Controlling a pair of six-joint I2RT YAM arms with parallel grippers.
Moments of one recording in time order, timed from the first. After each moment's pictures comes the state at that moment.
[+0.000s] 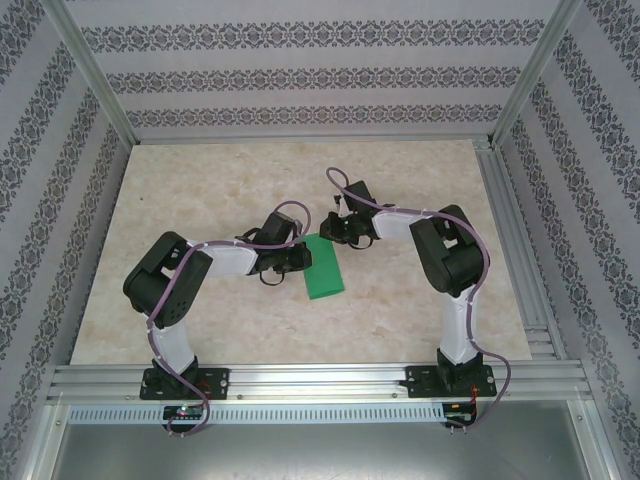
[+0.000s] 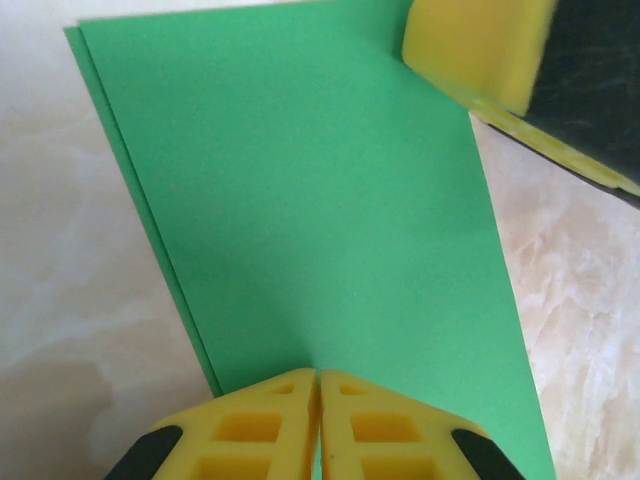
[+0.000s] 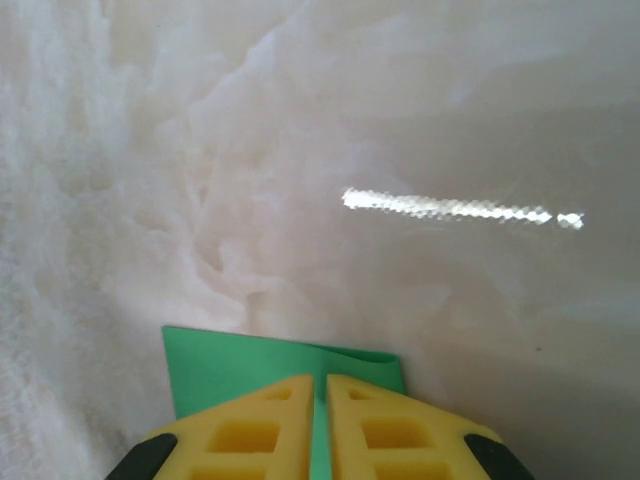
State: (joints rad) left arm -0.59 1.83 0.89 0.00 0.31 -0.72; right arm 0.47 2.06 1.22 -0.12 -0.43 0.63
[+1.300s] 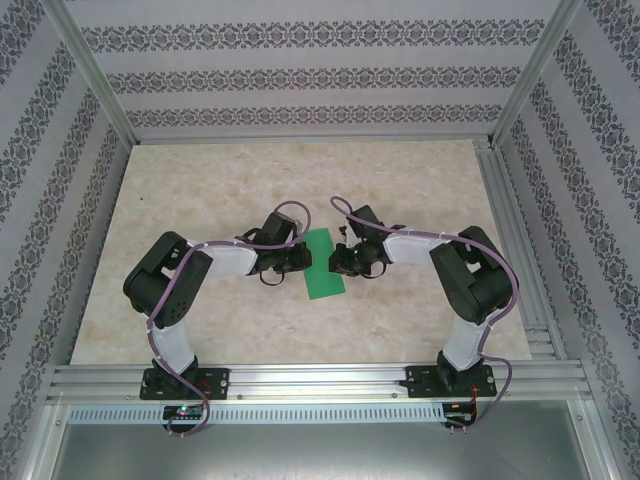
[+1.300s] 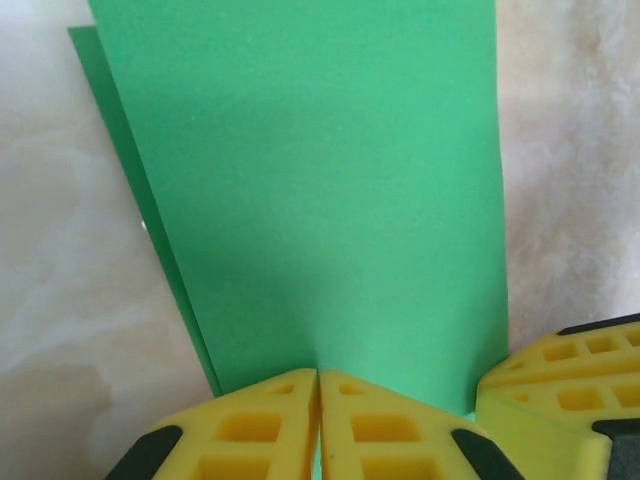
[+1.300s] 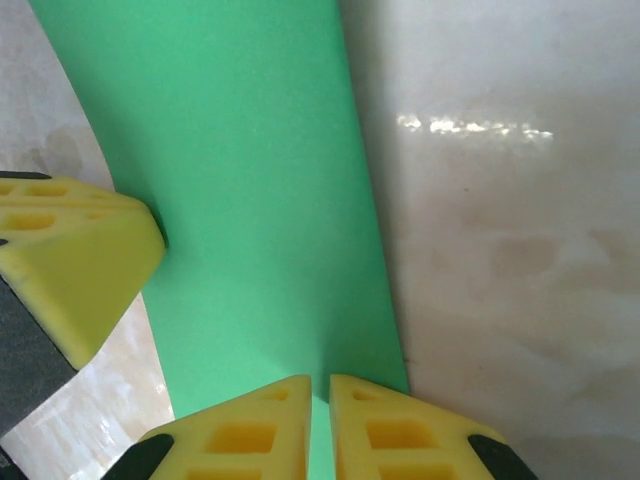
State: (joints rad) left arm -0.59 1.83 0.89 0.00 0.30 -0.72; right arm 0.54 1.80 0.93 -0.27 -0.45 0.59
